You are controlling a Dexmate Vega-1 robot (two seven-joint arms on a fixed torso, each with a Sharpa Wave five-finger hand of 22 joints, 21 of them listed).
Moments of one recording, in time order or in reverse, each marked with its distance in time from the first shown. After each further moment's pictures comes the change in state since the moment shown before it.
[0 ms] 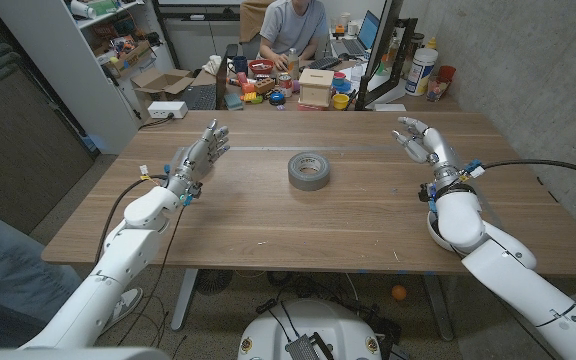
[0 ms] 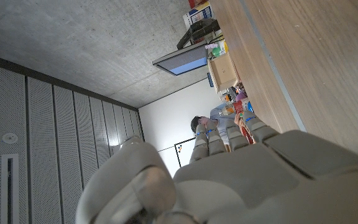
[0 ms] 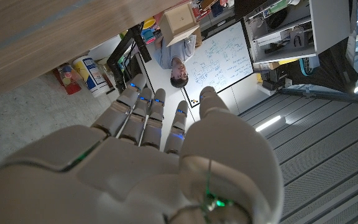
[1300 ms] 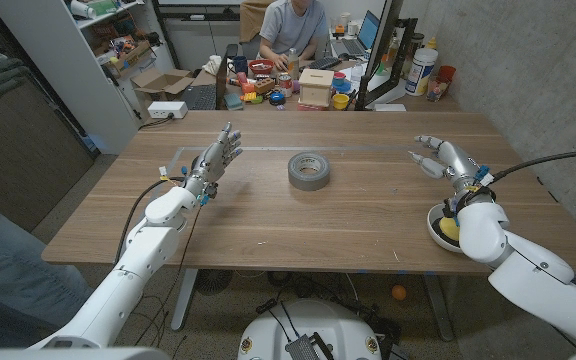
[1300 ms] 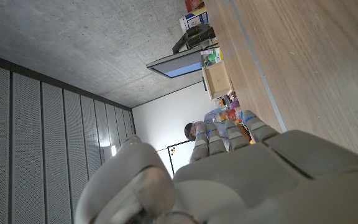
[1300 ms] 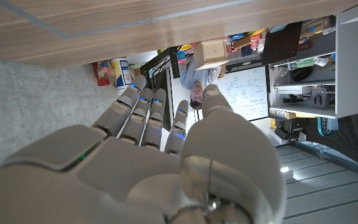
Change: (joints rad) left arm -0.048 -0.070 0.057 0.044 0.035 0.030 0.040; left_hand -0.004 -0.004 0.004 0.004 0.000 -0.004 0.004 0.000 0.000 -0.006 -0.005 0.000 0.000 -0.004 0.004 0.000 0.000 0.004 0.004 0.000 0.000; right arm -0.134 -0.184 0.053 -0.142 -0.046 -0.252 0.001; right_hand 0.007 -0.007 -0.004 -0.004 0.000 -0.006 -0.005 0.000 0.004 -0.012 -0.004 0.000 0.000 -0.012 0.004 -0.007 0.005 -0.004 -0.004 -0.014 0.000
